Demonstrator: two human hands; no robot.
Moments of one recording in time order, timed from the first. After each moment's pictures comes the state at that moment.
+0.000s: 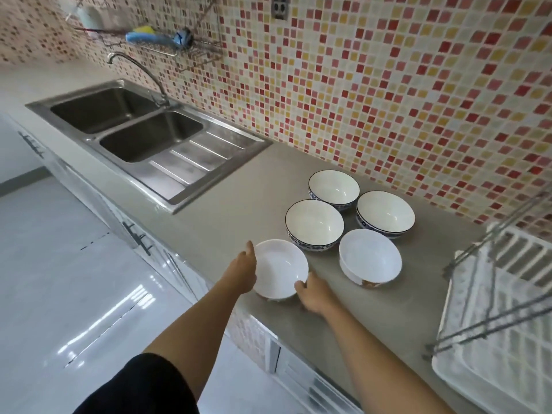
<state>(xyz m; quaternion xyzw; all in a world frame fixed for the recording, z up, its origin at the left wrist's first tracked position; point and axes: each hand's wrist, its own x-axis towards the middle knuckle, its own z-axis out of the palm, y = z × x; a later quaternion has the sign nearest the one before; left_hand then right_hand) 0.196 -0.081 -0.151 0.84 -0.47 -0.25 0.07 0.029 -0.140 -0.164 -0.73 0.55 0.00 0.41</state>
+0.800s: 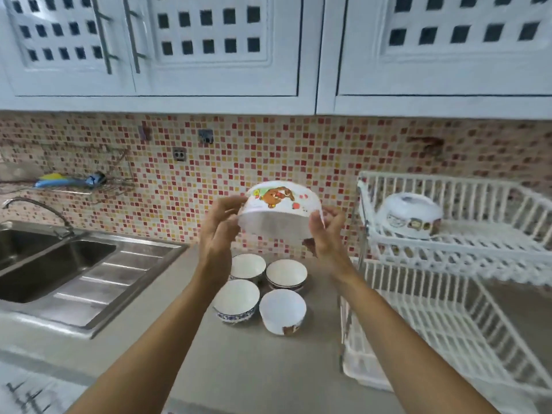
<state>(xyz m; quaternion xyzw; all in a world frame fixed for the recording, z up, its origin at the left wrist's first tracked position) 0.075 -0.023 0.135 0.37 -0.57 -0.27 0.68 -0.105 -0.053 0.126 -0.64 0.34 -0.53 0.45</state>
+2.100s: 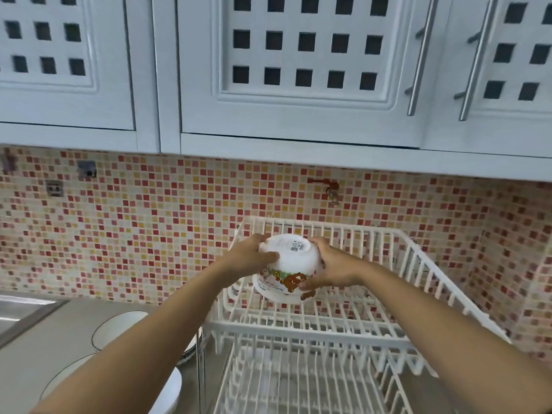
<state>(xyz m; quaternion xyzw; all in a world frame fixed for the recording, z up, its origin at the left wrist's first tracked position) -0.210 -0.204 0.187 0.57 -0.67 -0.35 0.32 -0.416 -0.228 0.178 -0.78 0.56 -0.15 0.23</state>
